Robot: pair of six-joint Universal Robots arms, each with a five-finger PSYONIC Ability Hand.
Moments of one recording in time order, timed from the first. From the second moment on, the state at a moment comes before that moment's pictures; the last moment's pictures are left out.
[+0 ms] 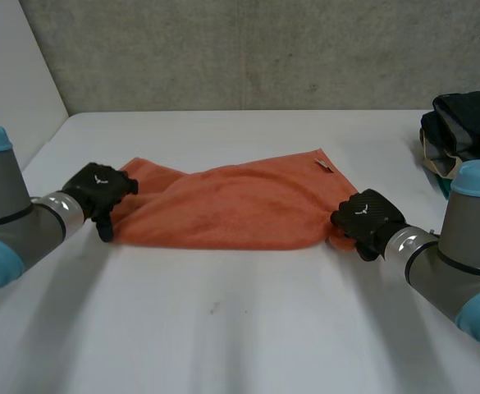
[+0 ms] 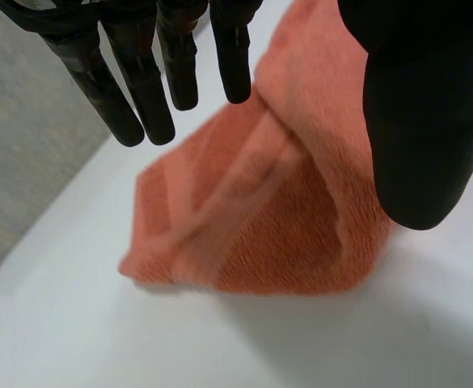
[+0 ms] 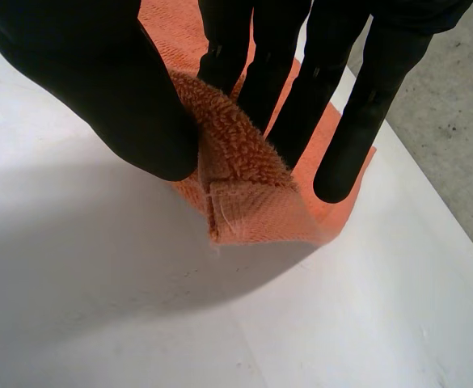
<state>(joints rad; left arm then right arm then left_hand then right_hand) 4.57 -2.16 -1.38 3.10 -1.30 3.81 1.87 -1.07 1.58 -0.08 1.31 2.41 0.36 0.36 0.46 0.37 0.19 1.14 1.18 1.19 1.20 0.99</state>
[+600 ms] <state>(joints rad) 4.46 -2.09 -1.25 3.13 -1.40 3.57 1.83 -1.35 1.81 0.37 1.27 2.18 1.16 1.19 1.19 1.19 0.97 1.14 1.18 1.19 1.20 1.00</state>
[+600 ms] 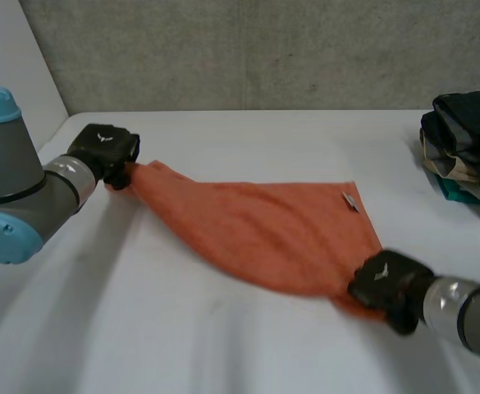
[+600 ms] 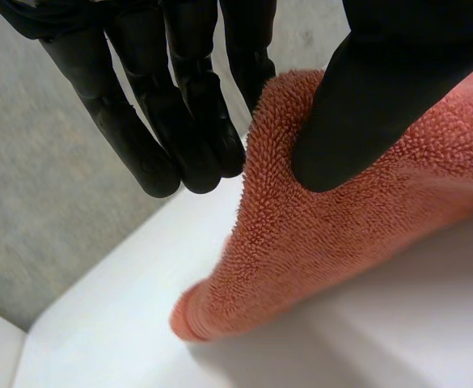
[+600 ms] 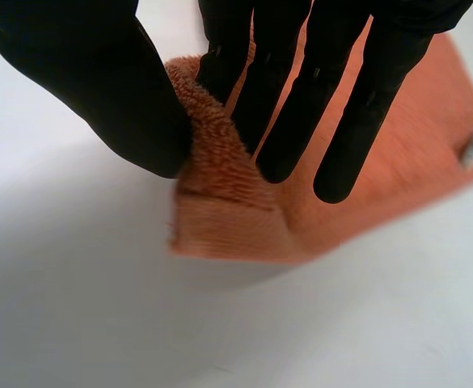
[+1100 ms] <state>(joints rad) 4.29 -1.67 -1.25 3.11 -1.37 3.62 1.93 -1.00 1.01 0.28 1.25 2.74 1.16 1.20 1.19 1.19 0.97 0.23 0.21 0.21 0.21 0.05</state>
